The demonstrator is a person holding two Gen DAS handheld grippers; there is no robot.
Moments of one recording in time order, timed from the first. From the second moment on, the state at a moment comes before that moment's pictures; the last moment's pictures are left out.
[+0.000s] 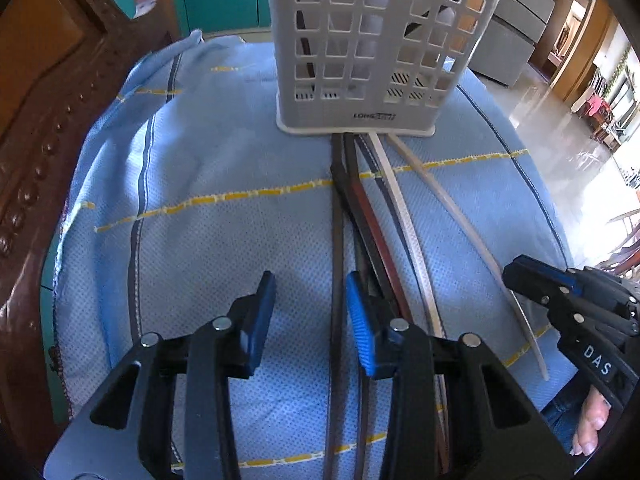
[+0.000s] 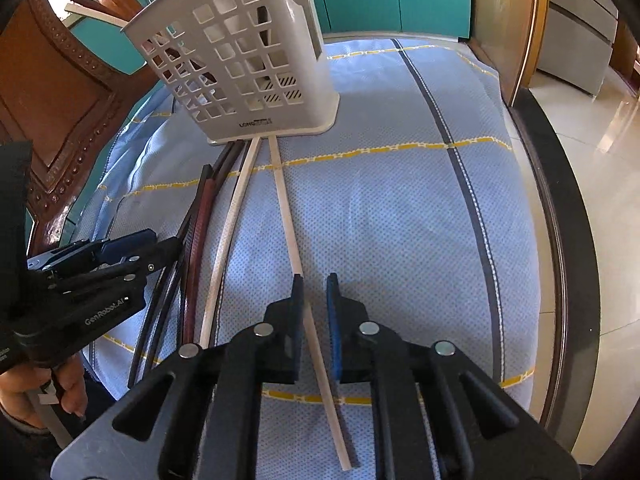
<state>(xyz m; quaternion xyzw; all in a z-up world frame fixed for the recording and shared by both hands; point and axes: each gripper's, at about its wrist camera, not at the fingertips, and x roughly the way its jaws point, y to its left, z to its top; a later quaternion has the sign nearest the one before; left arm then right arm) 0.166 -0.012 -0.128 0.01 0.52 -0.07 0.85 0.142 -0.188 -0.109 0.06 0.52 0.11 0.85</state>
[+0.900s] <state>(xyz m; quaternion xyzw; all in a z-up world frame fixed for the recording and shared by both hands) 0.175 -0.016 -0.129 0.03 0.51 -0.06 0.86 0.141 -0.179 -0.112 0.03 0.51 0.10 0.85</state>
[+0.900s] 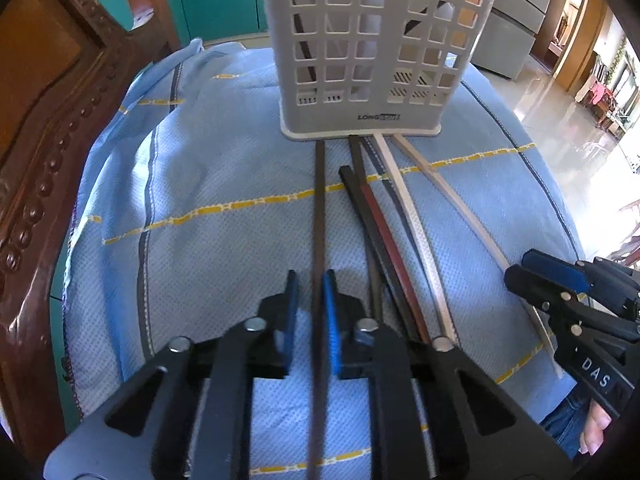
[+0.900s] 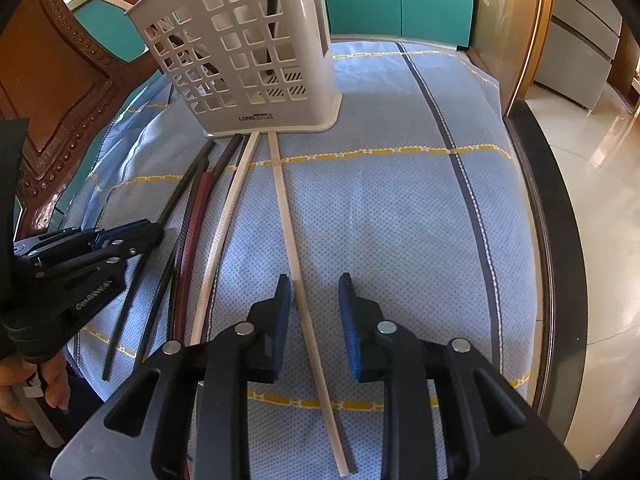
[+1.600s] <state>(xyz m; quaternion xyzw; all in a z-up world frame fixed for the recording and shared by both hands) 0.160 -0.003 -0.131 0.03 0.52 -0.06 0.85 0.142 -0.166 -0.112 0.00 0.51 0.11 0.86</state>
